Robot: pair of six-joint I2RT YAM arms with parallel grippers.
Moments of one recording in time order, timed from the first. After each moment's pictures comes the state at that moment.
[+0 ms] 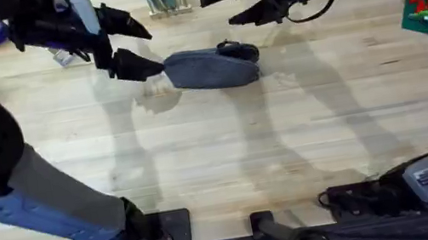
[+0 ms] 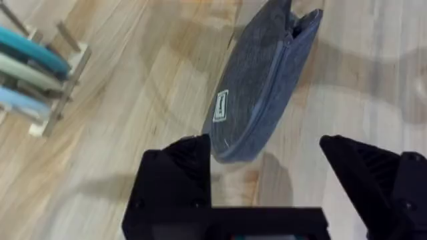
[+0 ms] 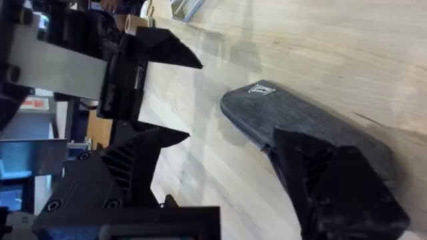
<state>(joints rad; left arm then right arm) 0.22 1.84 1.43 -1.18 0.94 1.41 0.28 1.64 1.21 -0.28 -0.78 0.55</state>
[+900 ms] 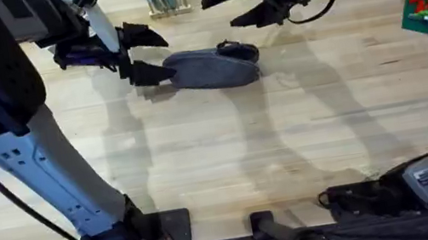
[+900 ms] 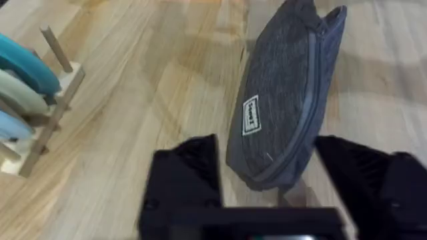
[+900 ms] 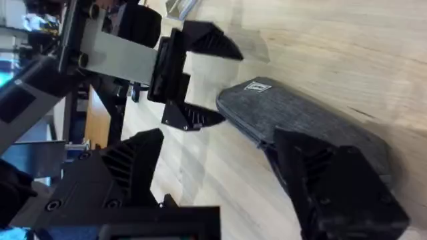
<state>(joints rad) 0.22 2.13 1.43 -1.05 1.15 1.61 0.28 1.64 1.21 -0.30 -0.77 0.55</state>
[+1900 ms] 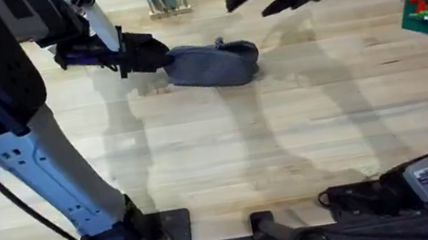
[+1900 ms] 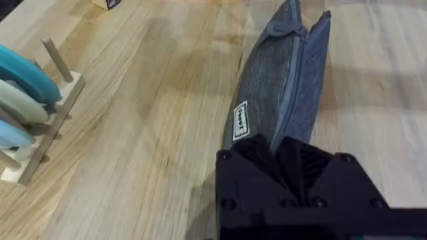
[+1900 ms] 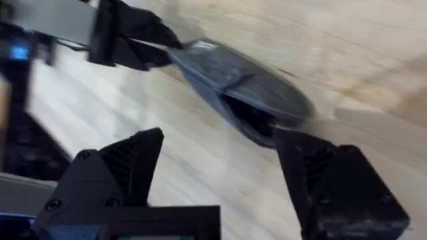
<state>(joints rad) 0.22 2.13 1.43 -1.06 1.17 1.62 0.24 1.64 1.51 -0.91 -0.57 0.17</state>
